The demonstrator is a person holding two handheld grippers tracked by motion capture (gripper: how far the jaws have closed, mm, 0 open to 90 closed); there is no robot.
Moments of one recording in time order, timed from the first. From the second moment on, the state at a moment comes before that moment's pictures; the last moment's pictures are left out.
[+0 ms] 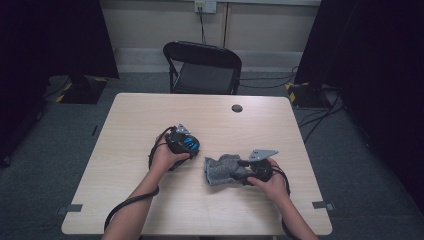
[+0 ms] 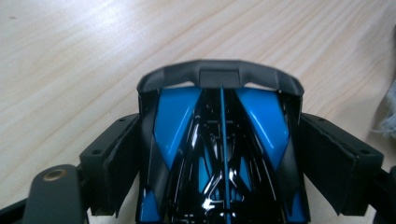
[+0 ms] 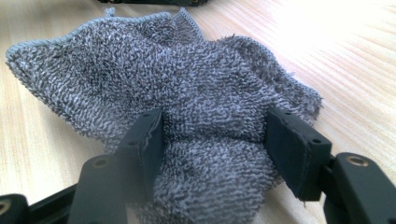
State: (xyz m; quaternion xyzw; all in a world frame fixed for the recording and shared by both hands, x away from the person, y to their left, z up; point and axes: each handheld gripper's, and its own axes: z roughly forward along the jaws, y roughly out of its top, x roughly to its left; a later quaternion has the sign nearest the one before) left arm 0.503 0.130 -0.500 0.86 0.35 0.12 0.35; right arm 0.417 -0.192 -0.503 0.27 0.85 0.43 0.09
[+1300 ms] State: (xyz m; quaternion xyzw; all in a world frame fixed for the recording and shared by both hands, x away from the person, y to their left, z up) left arm 0.501 0.136 -0.485 0.86 0.37 0.10 0.34; right arm 0.418 -0.191 -0.503 0.28 0.86 0.43 0.09
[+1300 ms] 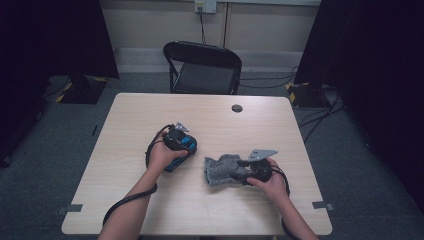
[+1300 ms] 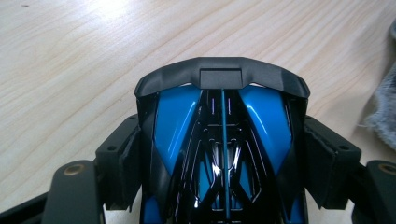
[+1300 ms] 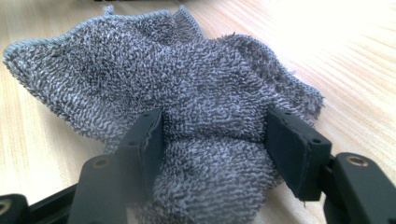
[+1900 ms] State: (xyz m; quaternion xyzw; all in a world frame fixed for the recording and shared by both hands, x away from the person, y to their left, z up) left arm 0.484 0.143 -0.453 0.85 0.34 0.11 0.38; right arm 0.418 -0.191 -0.503 0.28 0.85 0.43 0.08
